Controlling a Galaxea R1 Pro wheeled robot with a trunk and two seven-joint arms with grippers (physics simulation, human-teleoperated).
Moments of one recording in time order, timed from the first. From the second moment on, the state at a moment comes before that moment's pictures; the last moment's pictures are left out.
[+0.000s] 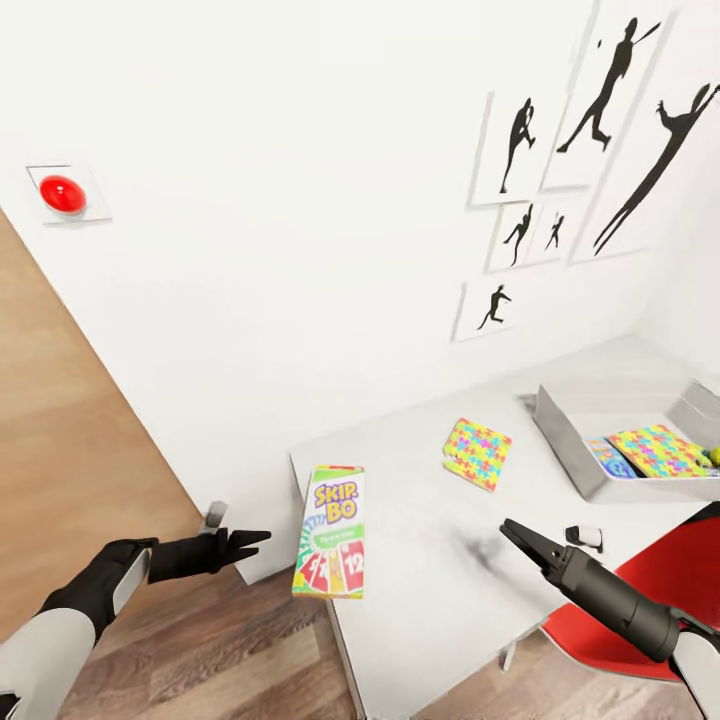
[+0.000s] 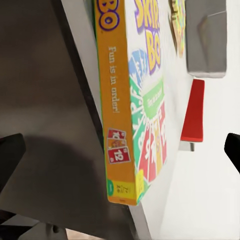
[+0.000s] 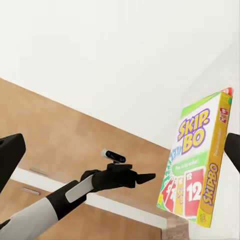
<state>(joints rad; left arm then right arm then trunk) -0.72 0.26 0.07 -0.44 0.18 0.68 -1.23 -0.07 -0.27 -0.23 -1.55 -0.96 0.76 0.84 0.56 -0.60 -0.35</state>
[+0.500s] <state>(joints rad) -0.72 0.26 0.07 -0.44 0.18 0.68 -1.23 -0.07 -0.27 -0.23 -1.55 -0.96 0.76 0.84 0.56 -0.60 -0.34</state>
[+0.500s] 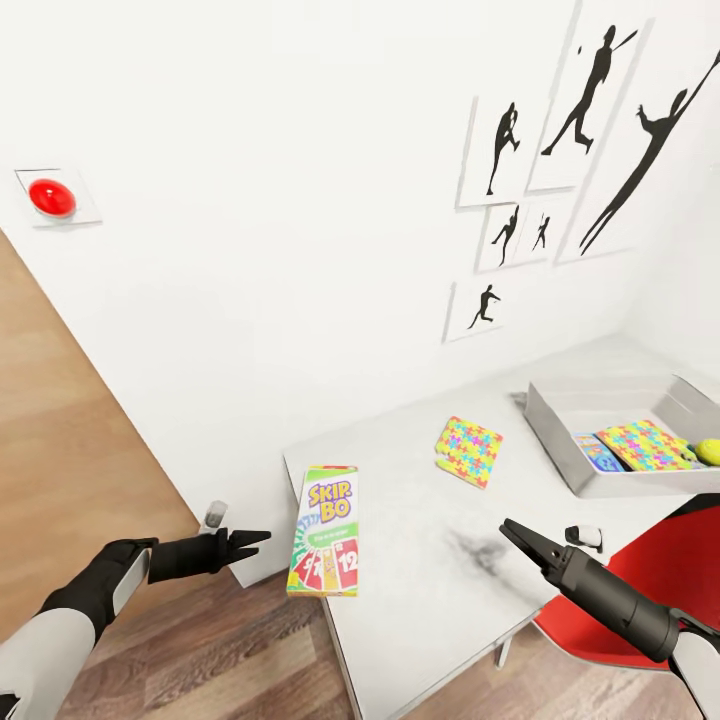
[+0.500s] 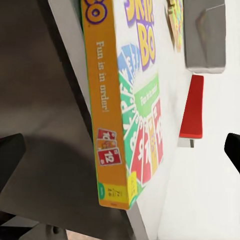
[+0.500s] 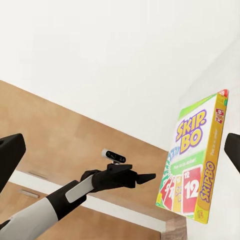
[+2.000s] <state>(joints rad) -0.72 0.25 0.07 -0.44 0.18 0.68 -1.22 -0.07 -0.26 -0.23 -1.55 -0.96 0.76 0.84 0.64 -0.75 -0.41</state>
